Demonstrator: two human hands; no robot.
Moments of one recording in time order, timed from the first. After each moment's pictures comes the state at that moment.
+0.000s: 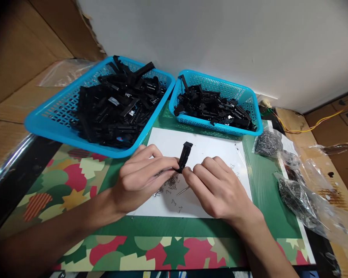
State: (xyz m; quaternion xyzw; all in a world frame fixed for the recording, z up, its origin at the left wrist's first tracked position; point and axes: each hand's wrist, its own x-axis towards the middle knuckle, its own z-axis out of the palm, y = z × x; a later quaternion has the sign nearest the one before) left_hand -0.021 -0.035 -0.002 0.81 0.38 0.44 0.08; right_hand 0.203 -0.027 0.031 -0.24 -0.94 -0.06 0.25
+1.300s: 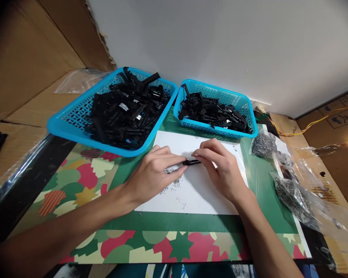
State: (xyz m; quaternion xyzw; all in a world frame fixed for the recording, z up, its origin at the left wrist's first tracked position) left_hand -0.017 -0.031 -0.006 0.82 0.44 0.33 0.14; right_hand 0.204 -0.005 0.018 -0.38 -0.83 0.18 0.36
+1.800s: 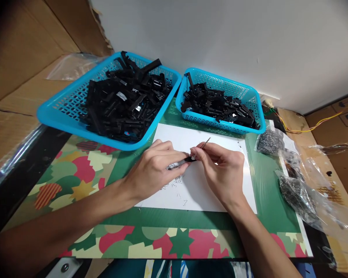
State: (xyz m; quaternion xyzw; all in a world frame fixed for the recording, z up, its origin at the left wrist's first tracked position) left_hand -0.015 -0.032 -0.006 0.85 0.41 0.32 0.11; right_hand 0.178 -0.023 0.019 -0.51 -0.72 0.21 0.42
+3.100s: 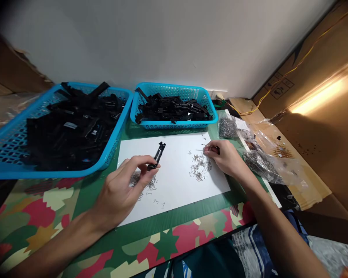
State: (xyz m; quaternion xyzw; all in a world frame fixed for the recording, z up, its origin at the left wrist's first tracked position) left_hand -0.016 -0.034 0.006 0.82 0.39 0.36 0.20; right_hand 0.296 0.000 0.007 -0.64 -0.68 0.29 0.23
